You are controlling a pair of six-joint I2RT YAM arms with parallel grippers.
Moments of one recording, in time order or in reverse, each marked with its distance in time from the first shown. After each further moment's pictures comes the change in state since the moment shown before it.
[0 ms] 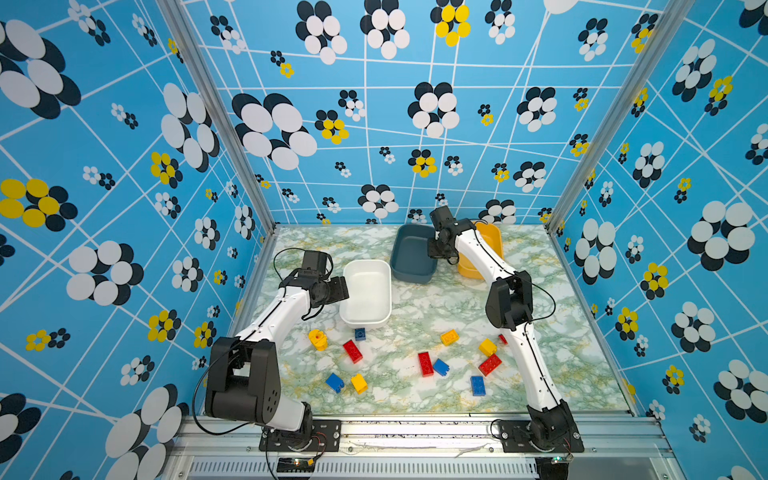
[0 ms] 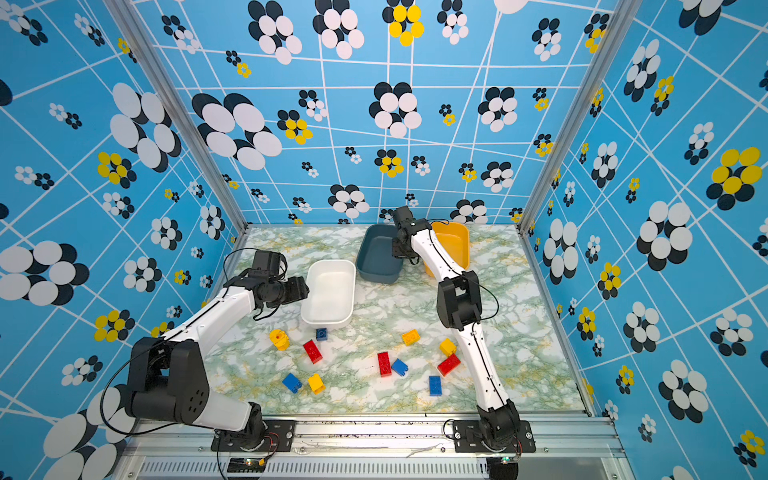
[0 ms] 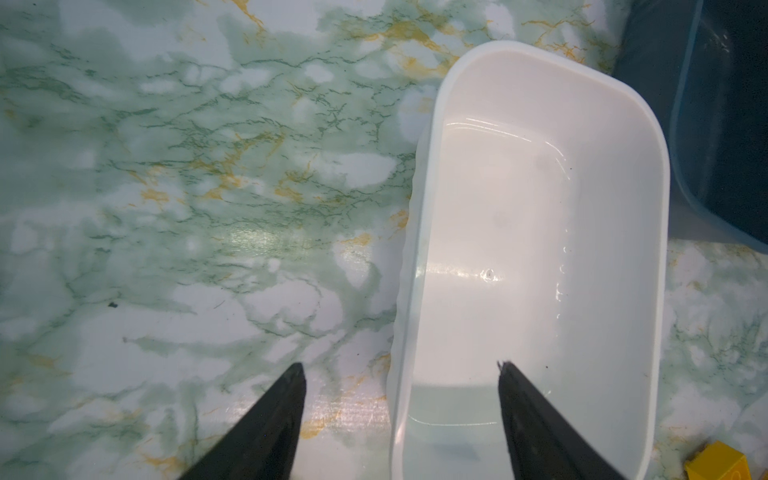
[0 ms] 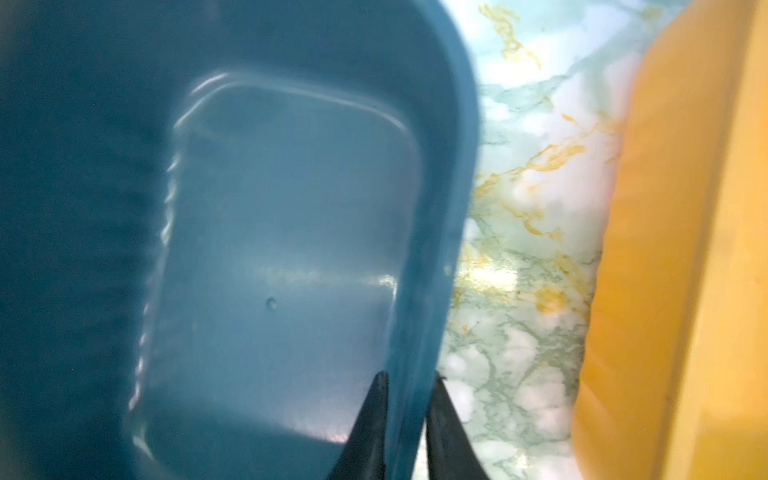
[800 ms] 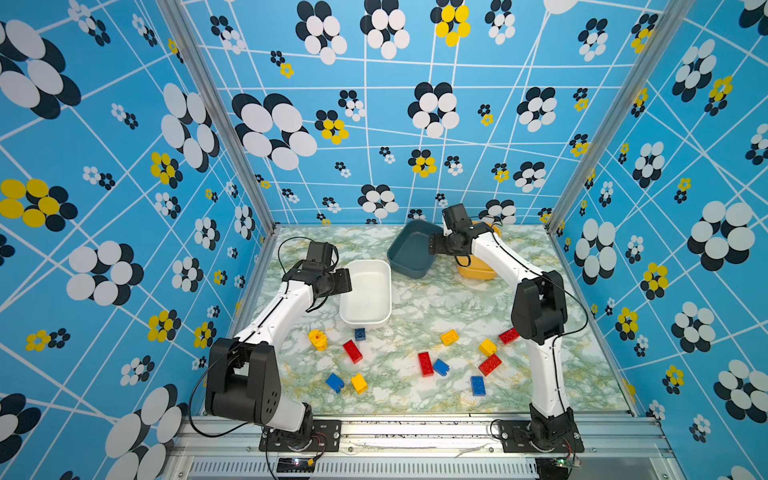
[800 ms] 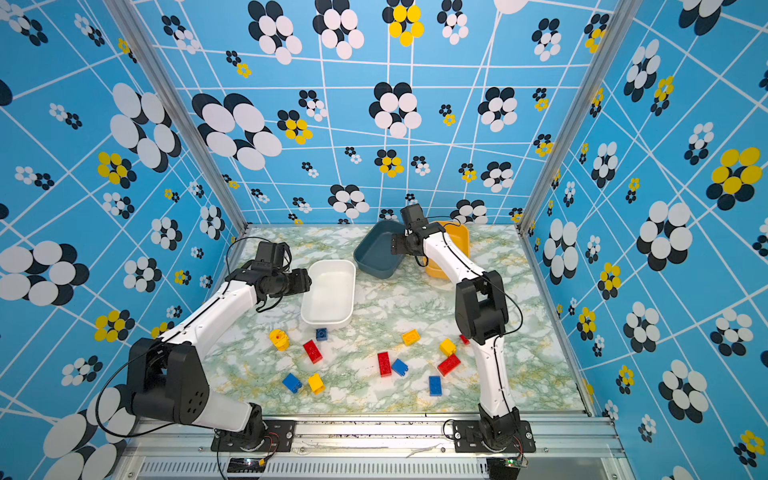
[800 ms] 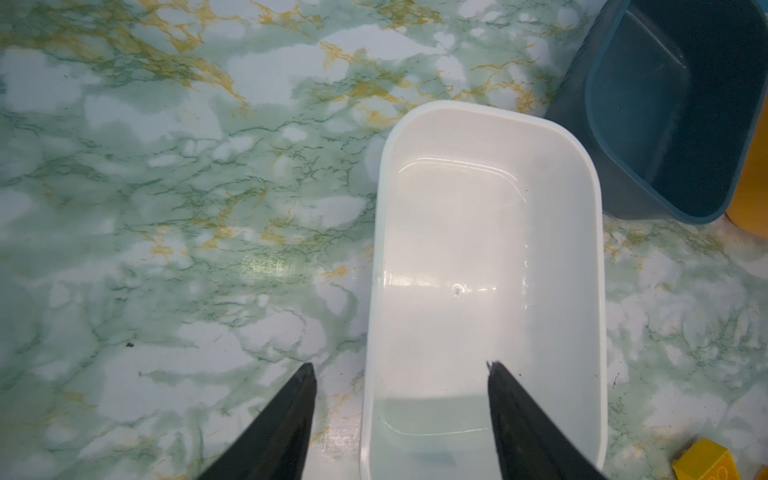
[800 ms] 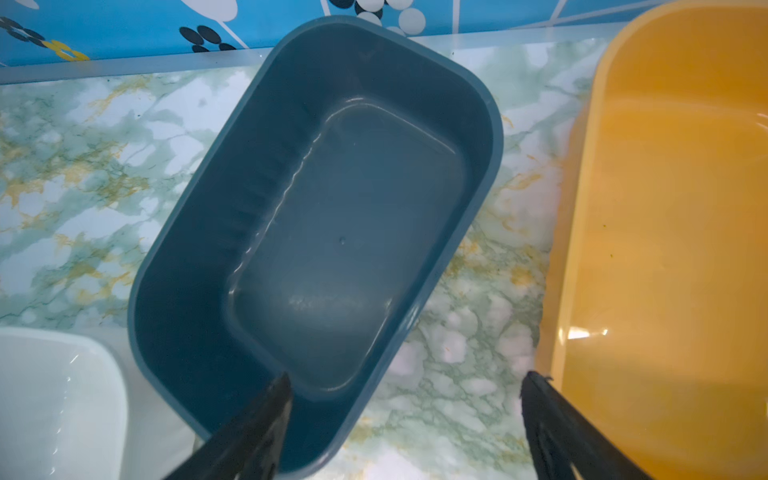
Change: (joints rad) left arm -0.040 0.000 0.082 -0.035 -0.039 0.031; right arm -0.006 -0.316 -0.429 0.285 -0.036 -0.019
